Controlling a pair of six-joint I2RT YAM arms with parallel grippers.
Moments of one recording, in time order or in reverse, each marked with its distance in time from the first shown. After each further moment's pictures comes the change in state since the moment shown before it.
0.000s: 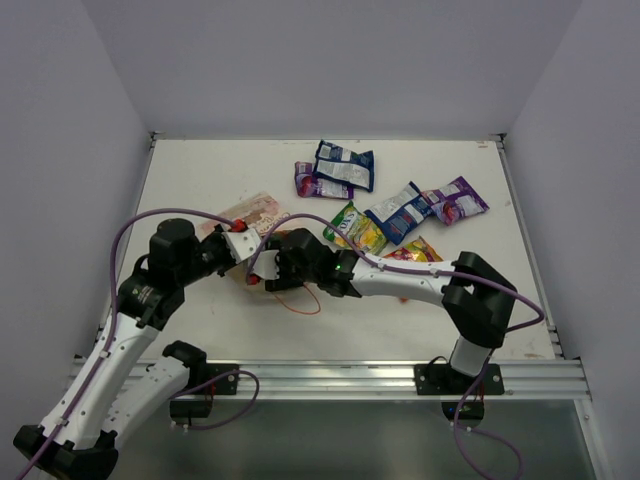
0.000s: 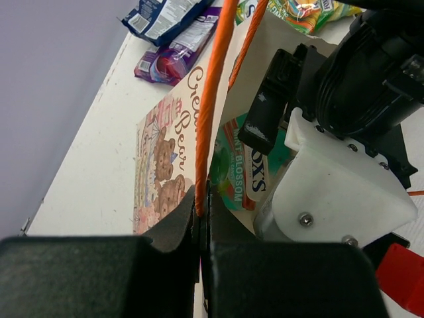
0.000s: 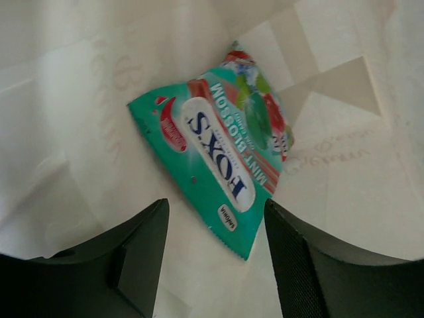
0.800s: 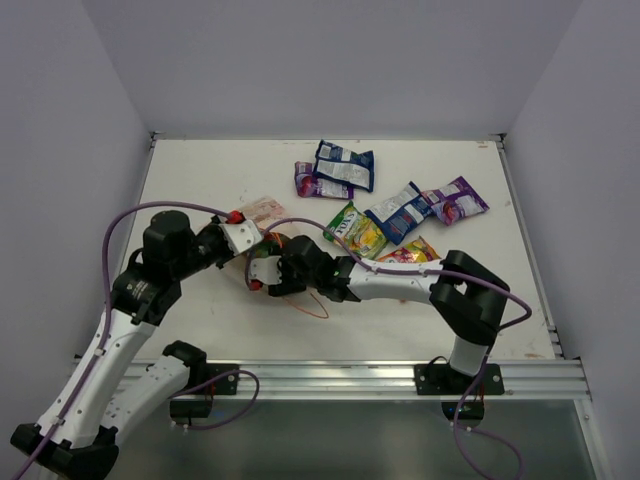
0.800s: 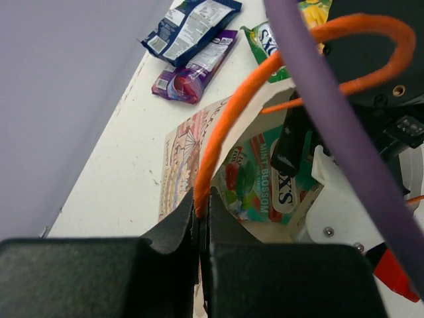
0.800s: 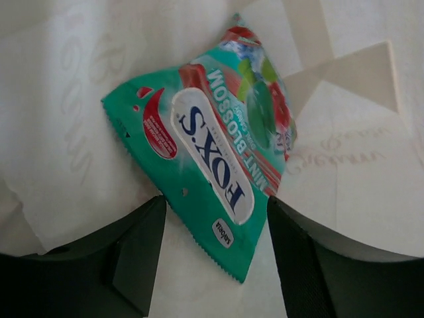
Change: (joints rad) left arm 0.000 0.035 0.082 -0.006 -0.004 -0.001; right arm 0.000 0.034 -0.063 0.100 0.047 -0.032
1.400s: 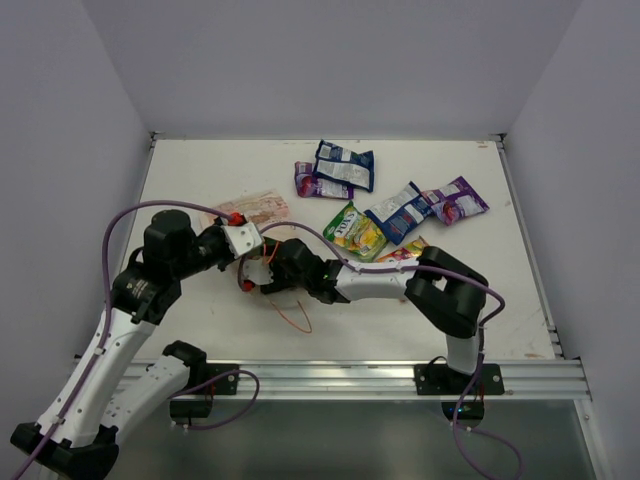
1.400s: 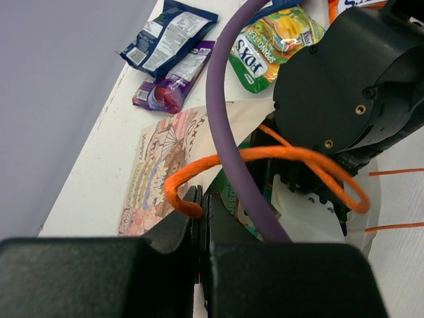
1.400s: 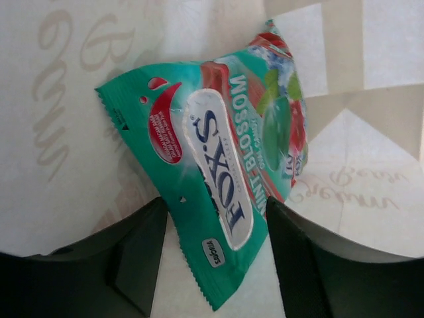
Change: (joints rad) left arm 0.000 0.004 0.014 -0.023 0.079 -0.010; right arm 0.006 0.121 0.026 0.142 0.042 -0.037
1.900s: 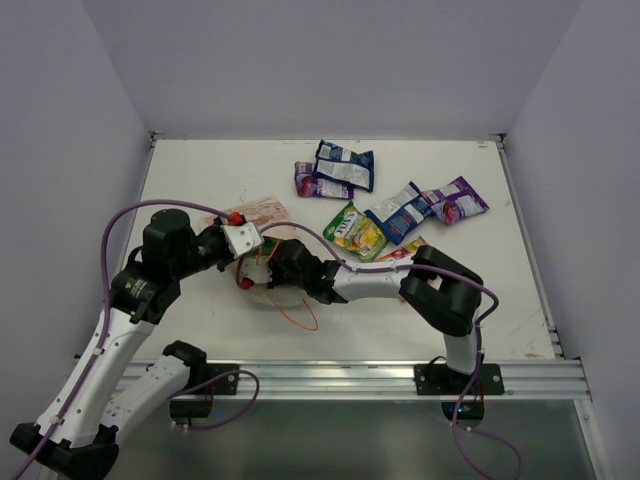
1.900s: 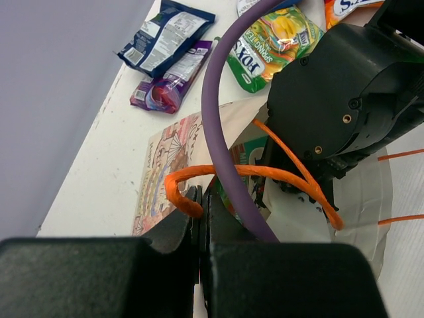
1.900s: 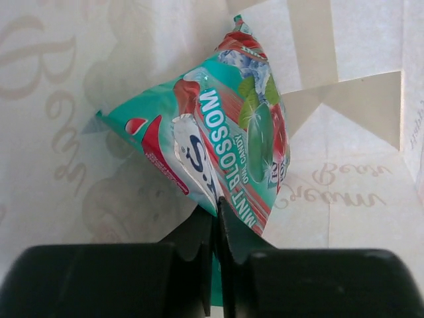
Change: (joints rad) left arm 0.000 0.004 0.016 -0.019 0.010 0.001; right arm -0.002 0.036 0.008 0.045 0.032 0.011
